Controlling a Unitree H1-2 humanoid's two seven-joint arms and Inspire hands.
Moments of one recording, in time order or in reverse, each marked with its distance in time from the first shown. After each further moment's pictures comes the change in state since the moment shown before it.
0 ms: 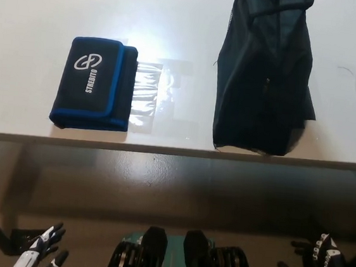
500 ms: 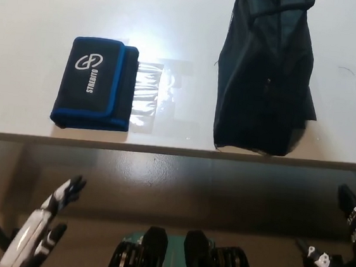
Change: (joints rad) left_arm -0.087 0.000 -0.007 -0.262 -0.020 -0.012 -0.050; right_arm -0.027 0.015 -0.081 -0.129 -0.032 -0.067 -0.034
